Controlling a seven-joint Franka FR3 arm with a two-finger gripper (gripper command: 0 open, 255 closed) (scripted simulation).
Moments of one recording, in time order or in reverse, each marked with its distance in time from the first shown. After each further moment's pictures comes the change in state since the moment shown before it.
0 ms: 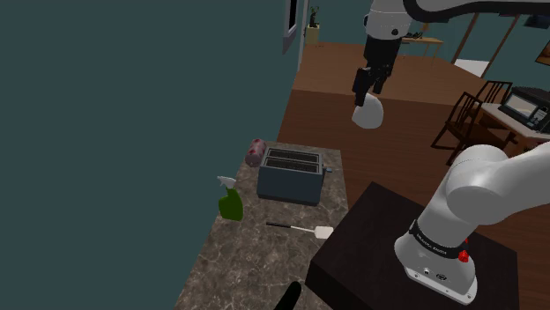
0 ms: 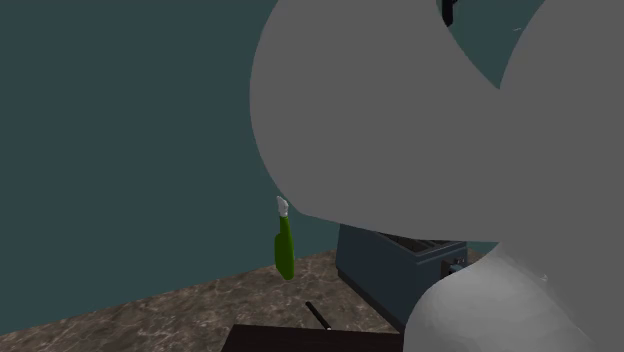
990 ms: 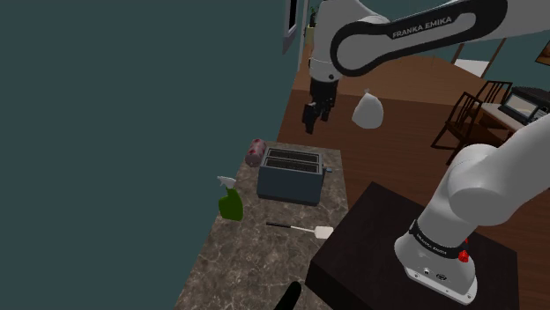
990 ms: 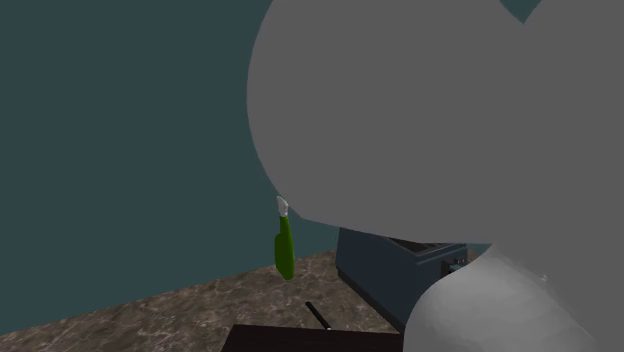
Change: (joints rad) arm 0.058 0.356 0.020 -0.036 0.050 0.407 -0.032
